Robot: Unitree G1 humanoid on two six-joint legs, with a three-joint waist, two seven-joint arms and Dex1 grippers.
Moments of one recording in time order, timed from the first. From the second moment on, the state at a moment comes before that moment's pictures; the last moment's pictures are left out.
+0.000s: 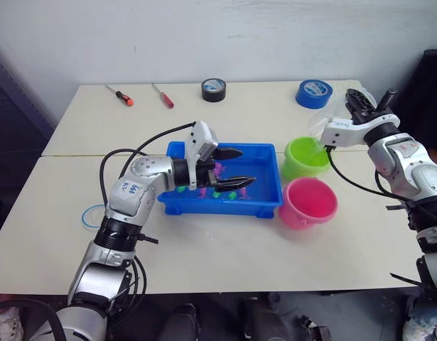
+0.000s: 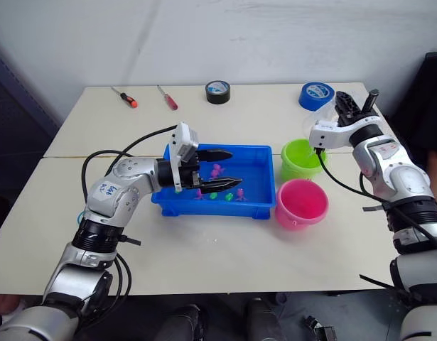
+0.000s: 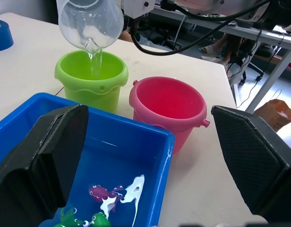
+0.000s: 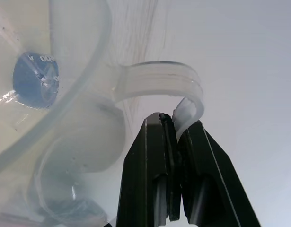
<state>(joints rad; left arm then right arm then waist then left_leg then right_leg) -0.75 0.36 -0.14 0.05 -0.42 0.57 -0.87 -0.89 -0.89 0.33 0.62 -0.86 -0.22 -0.14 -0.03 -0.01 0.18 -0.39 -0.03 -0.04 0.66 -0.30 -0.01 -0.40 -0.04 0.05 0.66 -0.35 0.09</state>
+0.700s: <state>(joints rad) -0.70 0.43 -0.14 -0.11 -0.60 0.60 -1.18 -0.34 -0.58 -0.54 -0.01 0.12 0.44 0.16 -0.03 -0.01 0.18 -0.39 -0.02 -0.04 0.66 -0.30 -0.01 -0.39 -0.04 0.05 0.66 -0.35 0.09</state>
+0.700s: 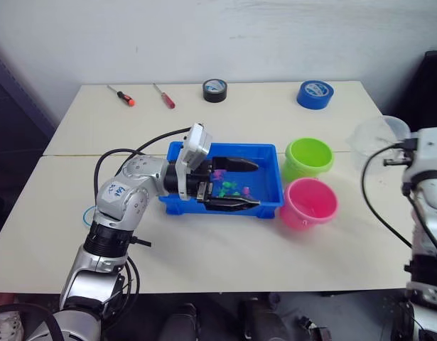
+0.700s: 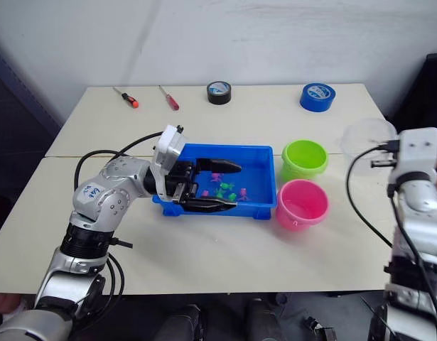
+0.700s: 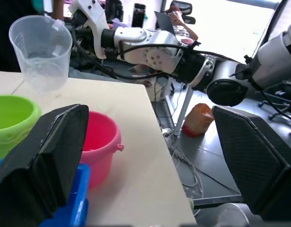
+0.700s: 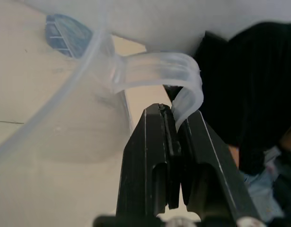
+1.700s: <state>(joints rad) -0.71 0.42 -0.16 -0.11 -0.64 0.68 -1.22 0.14 -0.29 -0.67 -0.25 0.35 0.62 0.05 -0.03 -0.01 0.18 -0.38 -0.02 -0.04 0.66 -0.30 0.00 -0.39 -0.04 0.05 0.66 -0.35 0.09</state>
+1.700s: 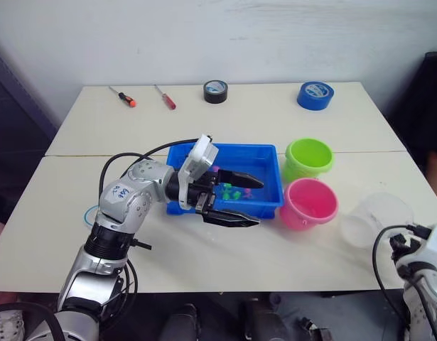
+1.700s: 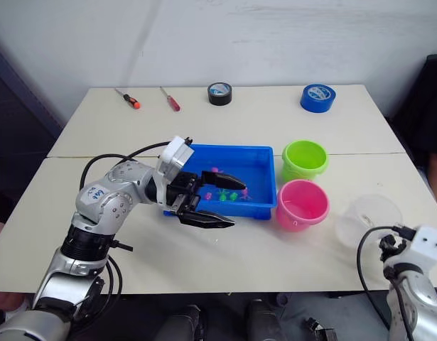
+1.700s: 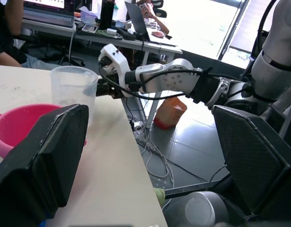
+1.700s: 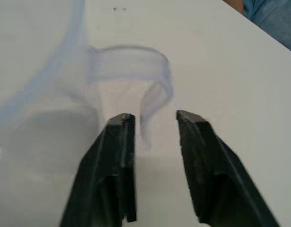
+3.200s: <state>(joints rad) 0.51 0.82 0.68 -0.21 -0.45 0.46 -1.00 -0.48 -0.76 0.00 -0.42 0.76 0.61 0.92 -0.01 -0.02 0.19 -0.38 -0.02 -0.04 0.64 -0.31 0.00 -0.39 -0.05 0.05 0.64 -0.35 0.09</state>
